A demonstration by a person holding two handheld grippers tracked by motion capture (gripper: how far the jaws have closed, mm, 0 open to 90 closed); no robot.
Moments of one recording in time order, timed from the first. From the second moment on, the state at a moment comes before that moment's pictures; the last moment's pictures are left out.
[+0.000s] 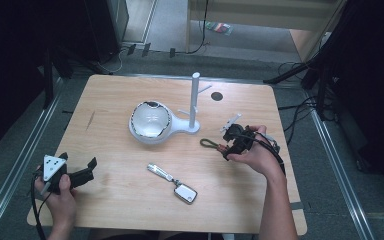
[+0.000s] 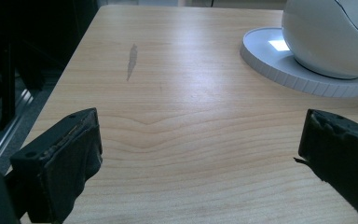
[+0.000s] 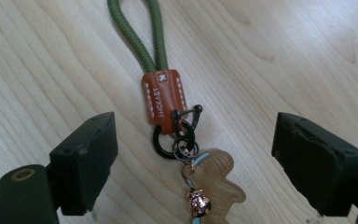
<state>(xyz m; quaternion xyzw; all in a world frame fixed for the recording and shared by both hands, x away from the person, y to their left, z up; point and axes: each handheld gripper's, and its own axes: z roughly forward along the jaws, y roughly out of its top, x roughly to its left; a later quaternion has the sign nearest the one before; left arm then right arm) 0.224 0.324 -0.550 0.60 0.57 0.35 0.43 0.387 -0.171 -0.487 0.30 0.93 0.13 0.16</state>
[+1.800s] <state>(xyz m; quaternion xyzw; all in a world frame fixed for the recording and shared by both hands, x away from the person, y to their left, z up) 0.226 0.322 -0.550 0.61 0.57 0.34 0.43 0.419 -0.144 -0.504 0.25 0.96 0.07 0.05</state>
